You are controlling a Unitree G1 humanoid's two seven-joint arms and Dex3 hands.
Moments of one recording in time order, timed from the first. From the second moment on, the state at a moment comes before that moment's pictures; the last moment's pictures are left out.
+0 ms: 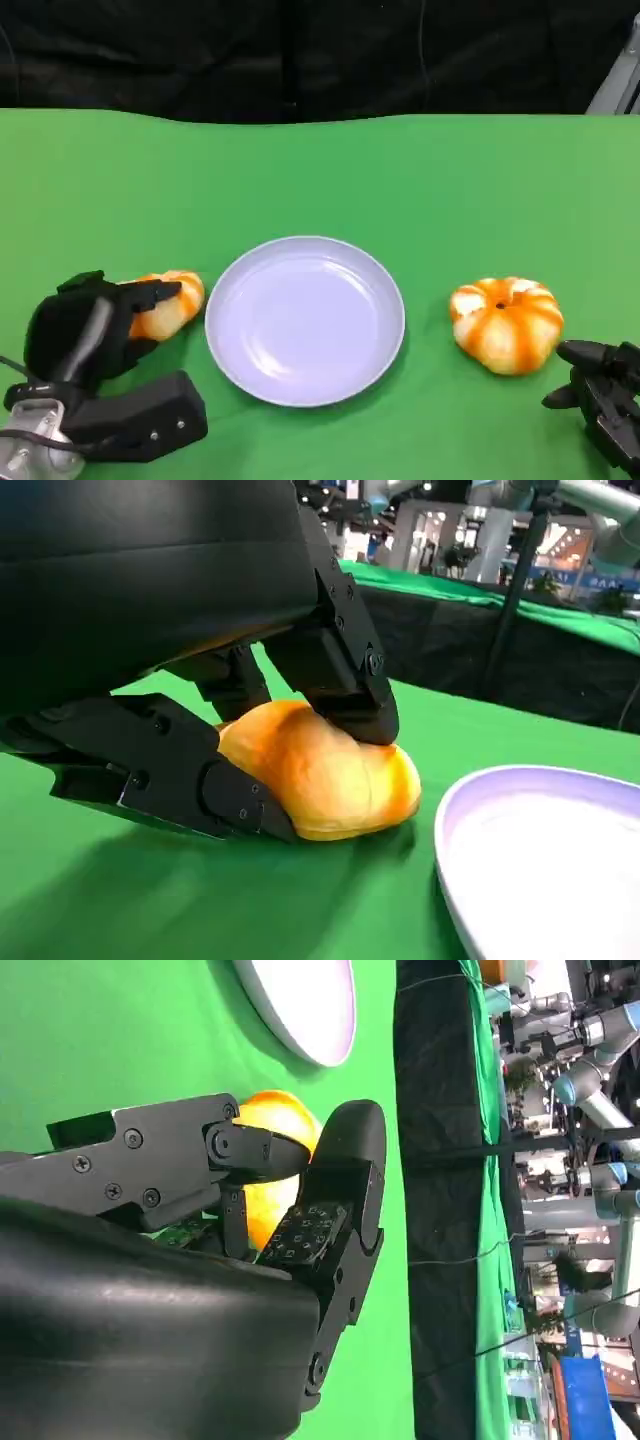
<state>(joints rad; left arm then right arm) -0.49 0.33 -0.44 1.17 0.67 -0.51 0.78 0.04 0.04 -0.25 0.53 0.27 -0.56 0.30</state>
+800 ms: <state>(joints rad) -0.47 0.37 -0.43 1.09 0.71 -0.55 0.93 0.03 0.04 -0.25 0.55 0.28 -0.56 0.30</state>
